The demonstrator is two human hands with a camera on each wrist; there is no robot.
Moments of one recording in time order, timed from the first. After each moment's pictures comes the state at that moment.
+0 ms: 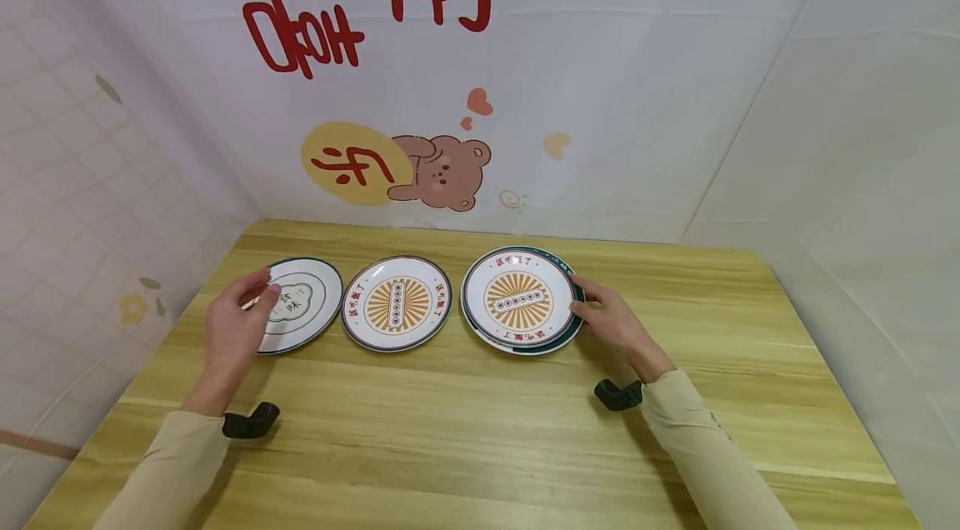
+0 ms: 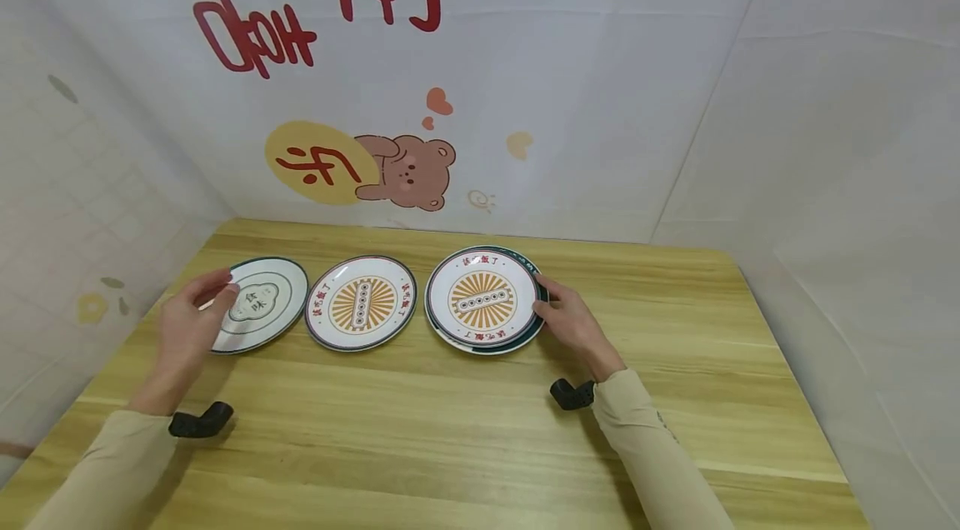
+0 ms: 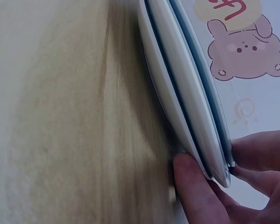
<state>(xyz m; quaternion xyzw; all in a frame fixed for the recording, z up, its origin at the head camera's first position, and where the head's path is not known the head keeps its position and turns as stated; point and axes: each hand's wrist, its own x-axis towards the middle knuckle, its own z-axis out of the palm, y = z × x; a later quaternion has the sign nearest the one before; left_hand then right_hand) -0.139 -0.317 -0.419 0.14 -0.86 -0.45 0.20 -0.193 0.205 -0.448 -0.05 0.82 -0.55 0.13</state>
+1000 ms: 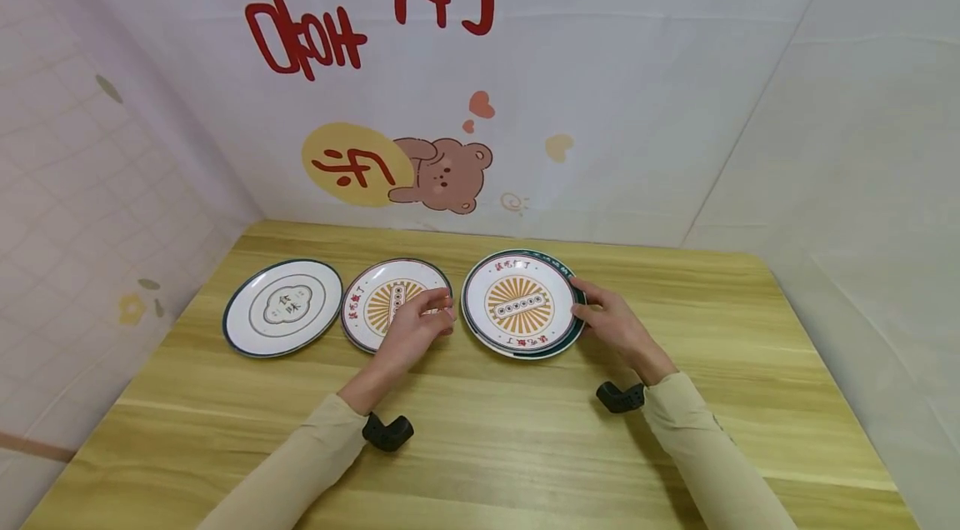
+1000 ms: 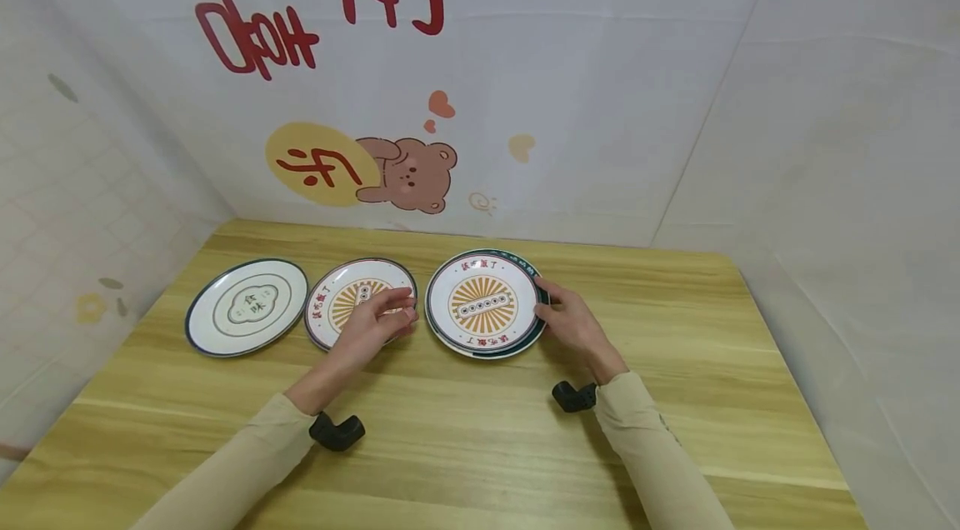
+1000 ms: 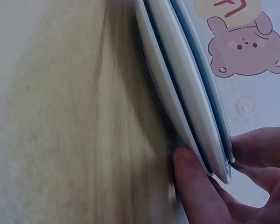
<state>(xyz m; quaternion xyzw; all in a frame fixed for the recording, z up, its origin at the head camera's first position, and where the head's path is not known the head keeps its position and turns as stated) -0.156 -0.120 -0.435 -0.01 -0.74 -0.67 -0.05 -0.199 0.210 -0.448 -0.06 0.80 -0.57 0.15</state>
